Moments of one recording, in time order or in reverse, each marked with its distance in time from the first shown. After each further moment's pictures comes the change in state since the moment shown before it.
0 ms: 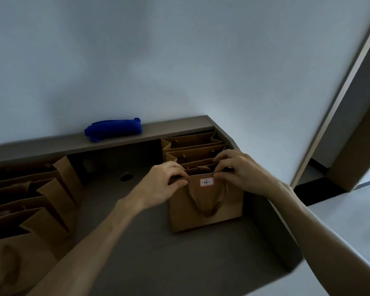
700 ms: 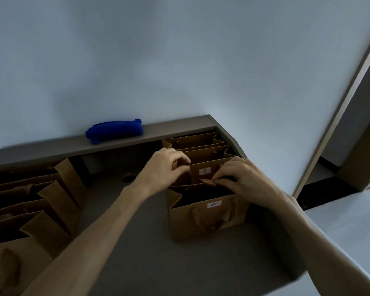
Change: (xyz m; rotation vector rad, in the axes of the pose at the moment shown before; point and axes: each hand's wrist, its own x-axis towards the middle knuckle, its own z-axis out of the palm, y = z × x) left_hand 0.036 0.001 -0.008 0.093 0.120 -0.054; right_hand -0.007 0.005 0.009 0.042 0.079 -0.097
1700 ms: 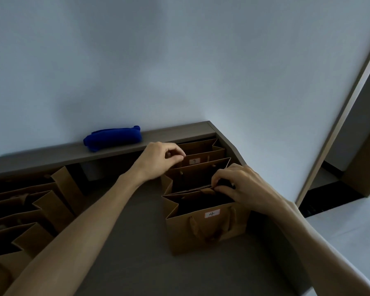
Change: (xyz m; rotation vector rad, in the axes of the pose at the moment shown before) left_hand 0.042 -0.019 -0.018 -0.081 -0.060 -0.054; right_hand 0.006 0.005 -0.003 -0.019 -0.018 -0.012
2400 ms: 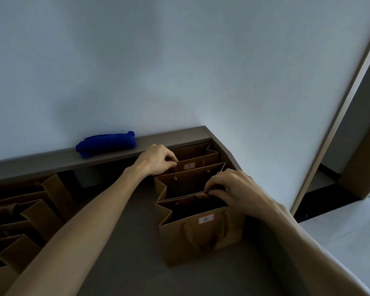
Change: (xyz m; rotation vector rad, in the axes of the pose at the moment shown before) left_hand 0.045 -0.025 0.015 0.227 -0.159 -0.102; right_hand 0.010 -0.002 -0.004 -0.016 -0.046 0.030
